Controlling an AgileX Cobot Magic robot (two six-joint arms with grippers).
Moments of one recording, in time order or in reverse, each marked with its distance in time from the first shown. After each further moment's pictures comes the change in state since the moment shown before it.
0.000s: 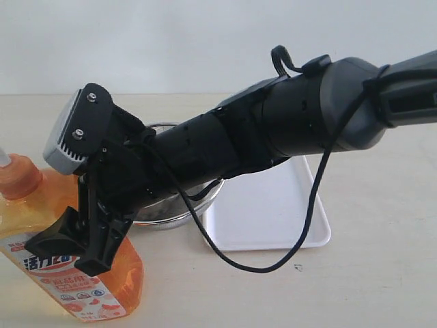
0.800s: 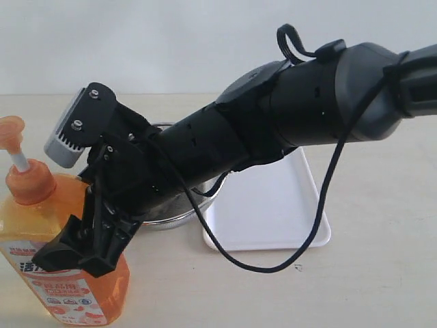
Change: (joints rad) left arm 0.000 0.000 0.000 0.000 0.000 0.000; right arm 0.000 -0.037 -0.003 -0.201 -0.010 0.280
